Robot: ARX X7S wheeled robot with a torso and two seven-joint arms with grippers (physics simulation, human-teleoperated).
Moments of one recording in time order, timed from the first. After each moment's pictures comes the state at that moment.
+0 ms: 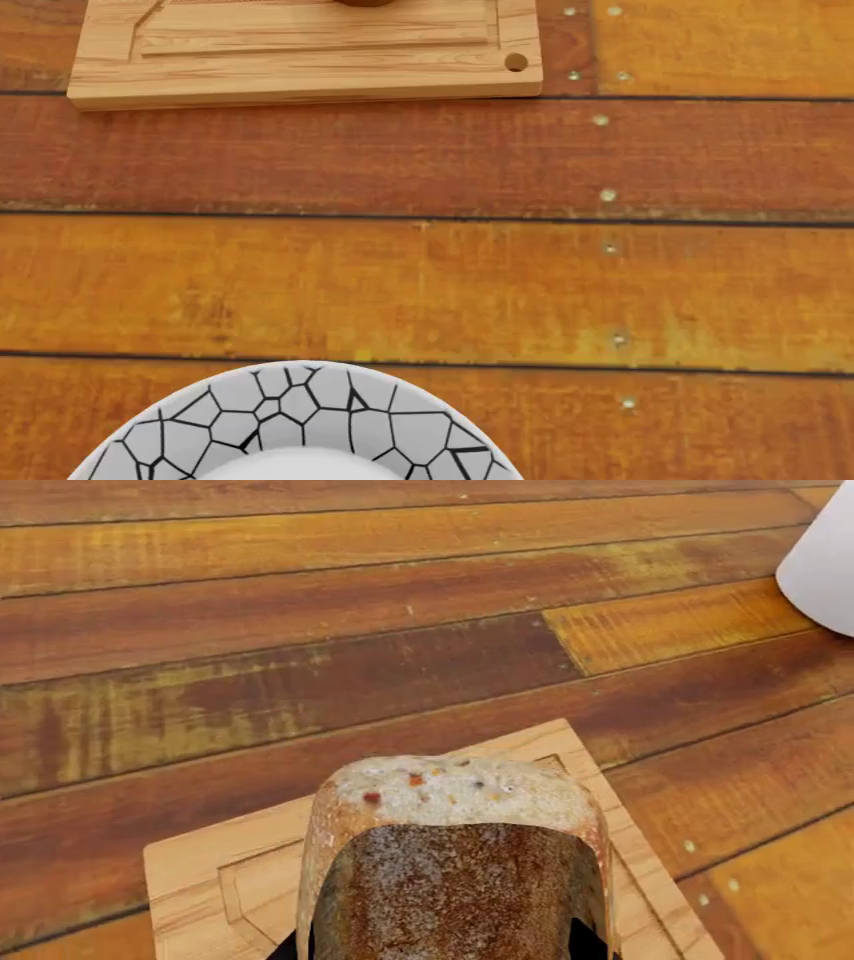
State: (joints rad) left arm -2.20 -0.07 0.75 -1.26 -0.85 -1.08 0.24; right arm 2.27 0.27 -1.21 1.03 1.31 1.02 -0.20
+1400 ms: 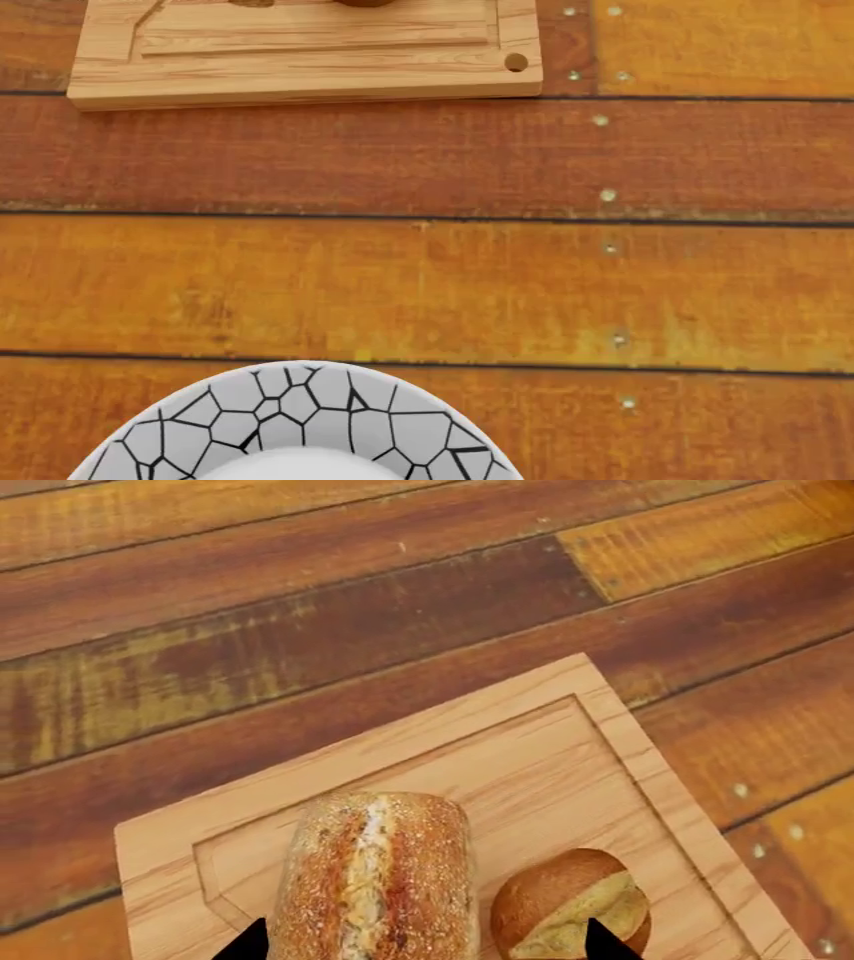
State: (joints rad) left arm -2.21 0.00 1.51 -1.30 -1.53 -0.94 0.15; right arm 2.21 0.37 -1.13 0.91 1.35 1.05 -0.11
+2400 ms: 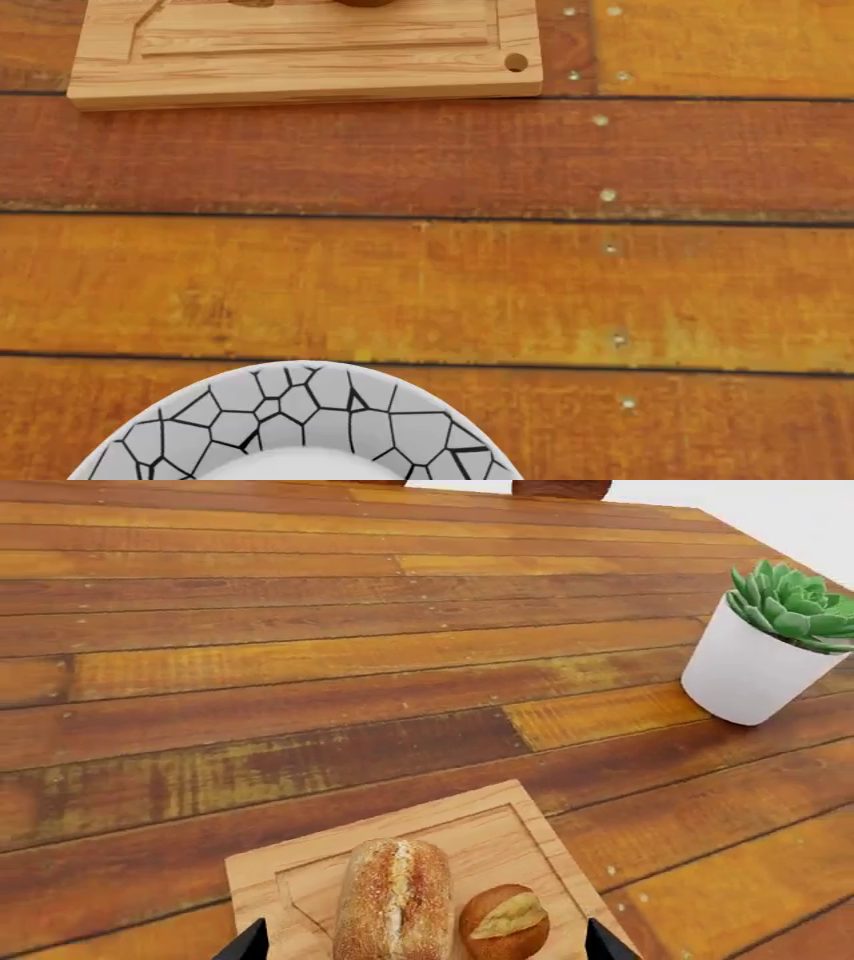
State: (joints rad) left arm -2.11 -0.58 0.72 -0.42 -1.79 -1.20 -0.54; right arm 2.07 0.77 -0.82 0.21 1.79 1.10 0.45
